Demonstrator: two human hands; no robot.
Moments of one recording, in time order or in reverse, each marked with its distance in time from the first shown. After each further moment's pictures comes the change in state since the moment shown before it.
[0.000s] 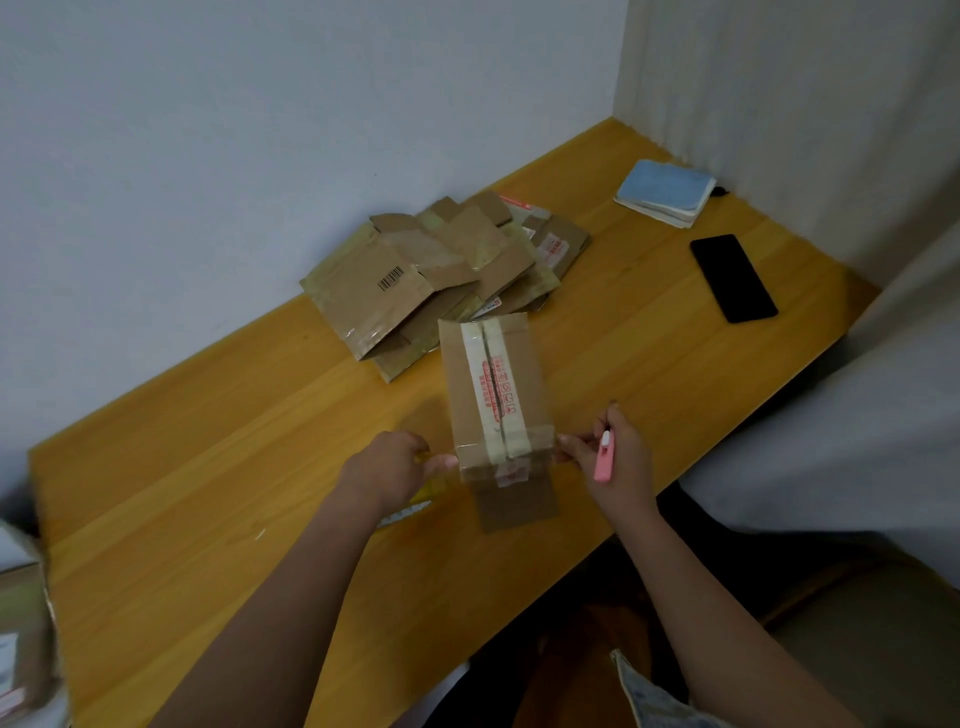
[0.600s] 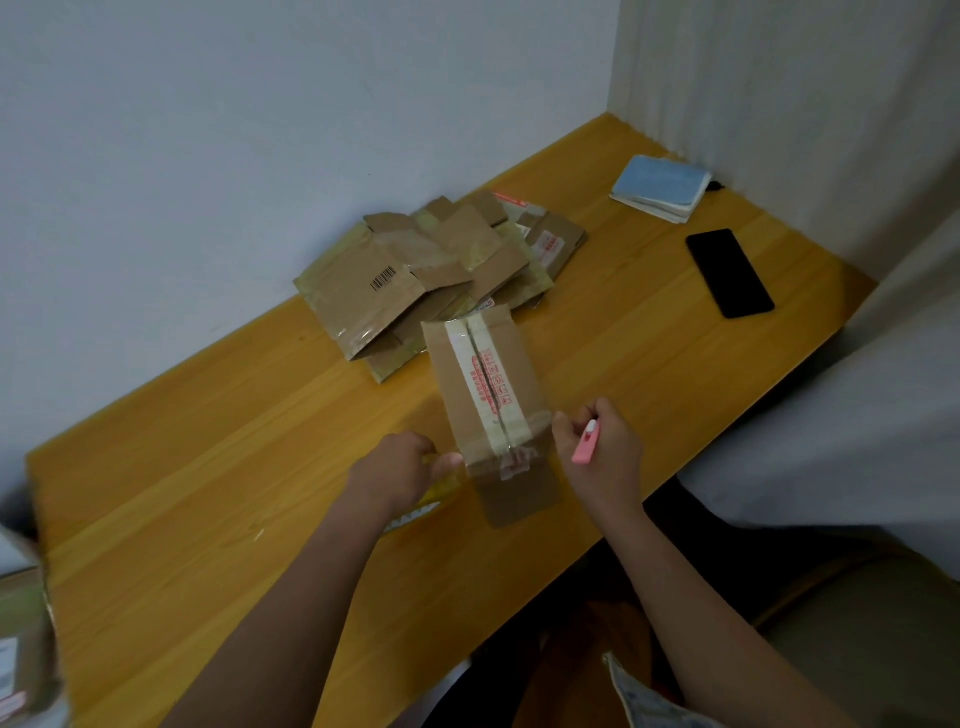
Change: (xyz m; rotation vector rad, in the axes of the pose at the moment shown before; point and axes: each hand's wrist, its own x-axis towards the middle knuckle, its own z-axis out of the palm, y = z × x) left_hand -0.003 0.012 0.005 -0.024 0.012 0.036; right_hand -0.009 -0.019 0.010 -0.126 0.139 -0.143
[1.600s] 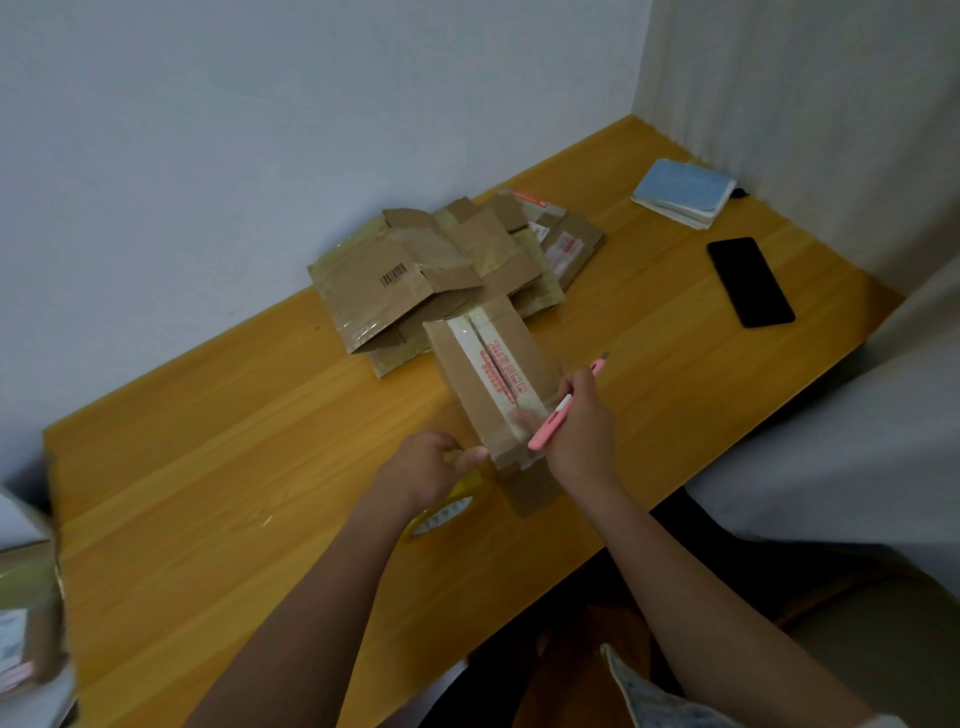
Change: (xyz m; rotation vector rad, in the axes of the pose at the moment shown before) left_hand 0.002 0.004 0.012 -0.221 -0.003 -0.006; right_hand 0.014 -0.021 0.025 -0.026 -0.180 -0.016
